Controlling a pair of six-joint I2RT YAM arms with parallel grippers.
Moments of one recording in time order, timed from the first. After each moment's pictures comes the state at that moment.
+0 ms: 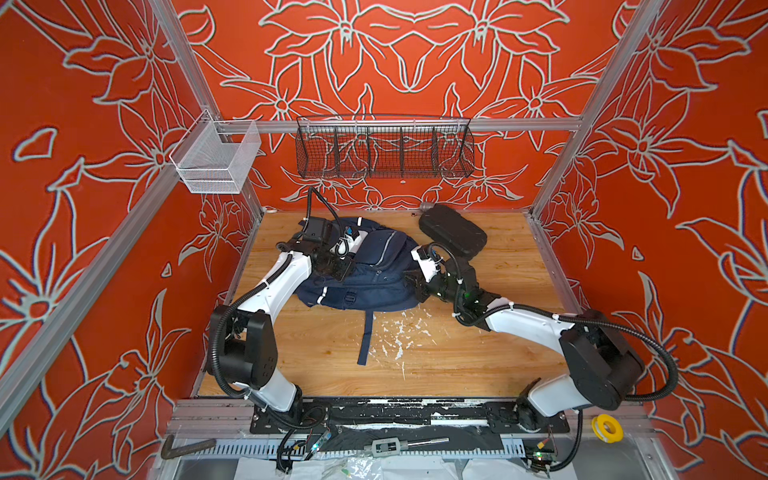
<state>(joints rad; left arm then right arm) -0.14 1.59 1.28 -0.73 0.36 0.33 0.64 1.50 0.77 0.40 -0.29 0.14</state>
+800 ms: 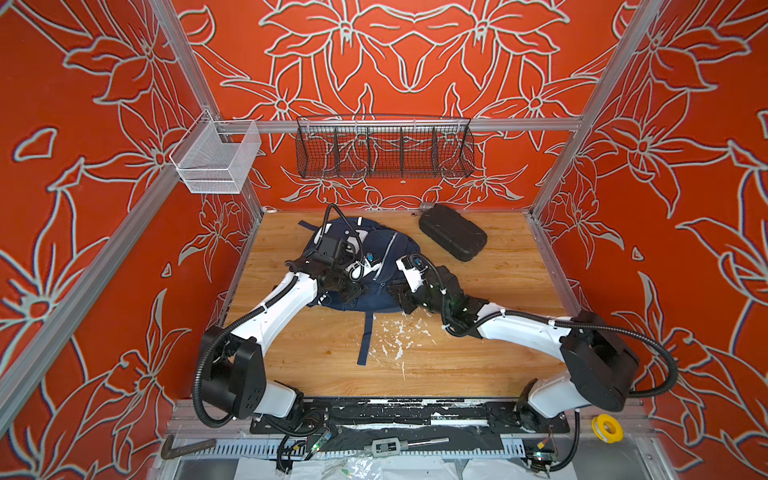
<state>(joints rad) -0.29 1.44 1.08 -0.64 0.31 0.69 0.81 1.50 0.82 0.30 -0.12 0.26</state>
